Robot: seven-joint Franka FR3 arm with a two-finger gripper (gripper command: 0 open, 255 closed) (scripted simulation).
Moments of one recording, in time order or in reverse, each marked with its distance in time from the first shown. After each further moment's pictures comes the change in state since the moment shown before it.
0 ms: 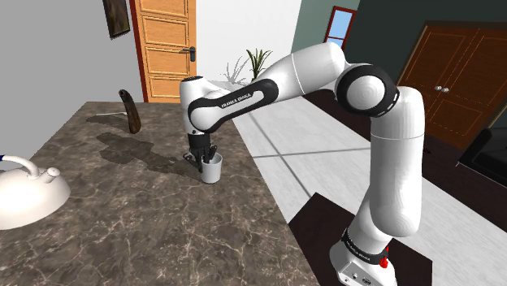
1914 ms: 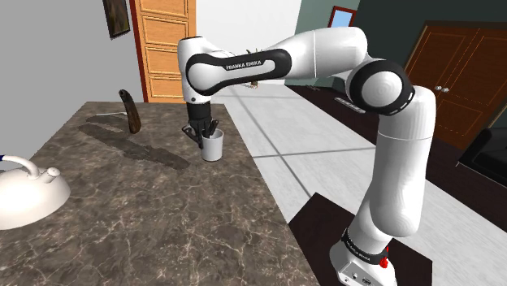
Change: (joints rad) arm -0.002 -0.083 0.010 0.170 0.026 -0.249 -0.020
